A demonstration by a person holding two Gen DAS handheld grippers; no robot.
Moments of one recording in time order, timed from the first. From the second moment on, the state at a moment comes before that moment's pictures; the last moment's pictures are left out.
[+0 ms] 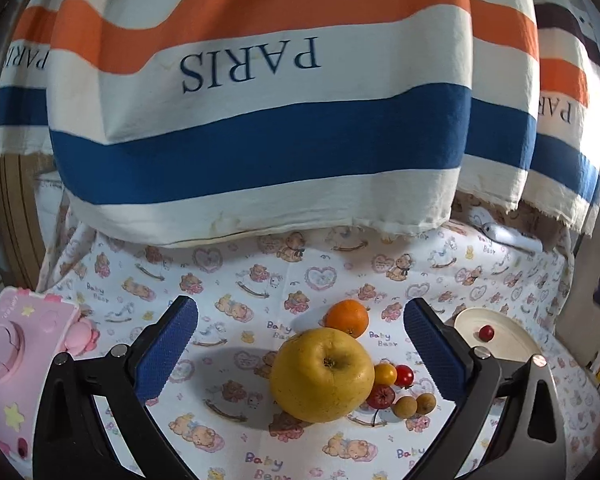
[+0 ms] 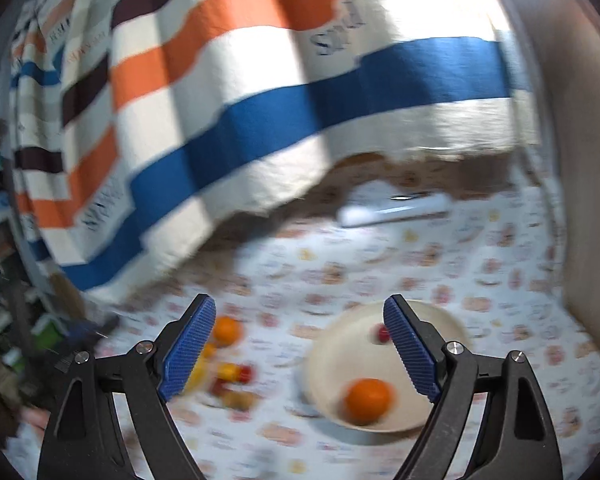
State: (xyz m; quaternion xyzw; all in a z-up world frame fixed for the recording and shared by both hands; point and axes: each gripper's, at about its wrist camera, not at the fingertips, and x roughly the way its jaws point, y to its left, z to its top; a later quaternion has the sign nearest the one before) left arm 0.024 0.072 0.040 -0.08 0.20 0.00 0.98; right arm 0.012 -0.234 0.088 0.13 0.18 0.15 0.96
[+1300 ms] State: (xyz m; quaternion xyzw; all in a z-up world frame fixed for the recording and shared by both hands) left arm 0.035 0.067 0.028 -0.07 0.25 0.02 0.97; right arm 0.091 -0.140 -0.031 0.02 0.40 0.22 0.89
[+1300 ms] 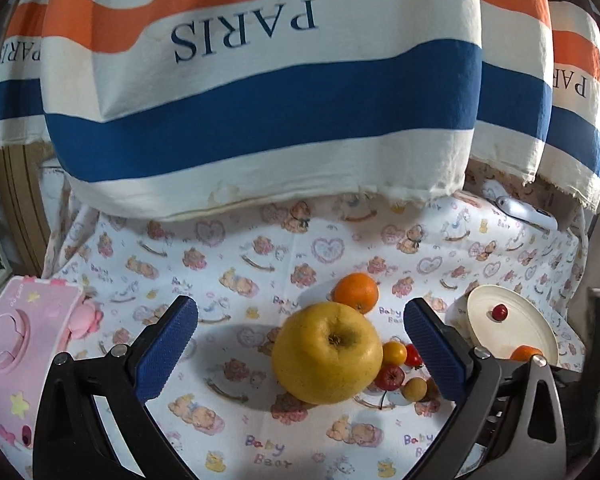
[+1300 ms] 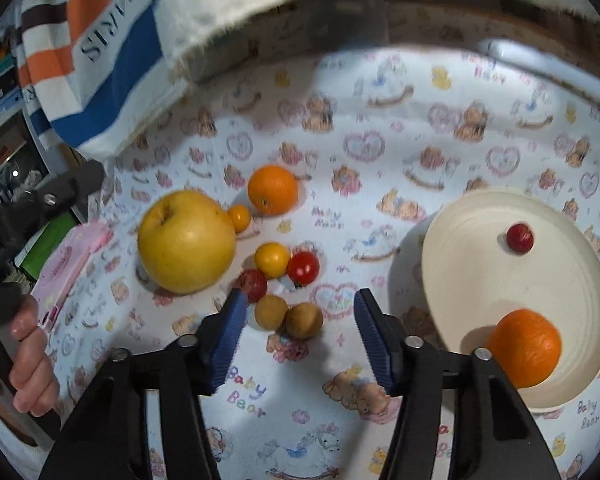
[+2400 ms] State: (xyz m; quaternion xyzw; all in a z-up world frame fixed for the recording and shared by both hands) left arm 0.036 0.062 0.027 -0.06 0.25 0.02 0.97; right arm 0.097 -0.133 -0.044 0.00 0.42 0.21 0.88
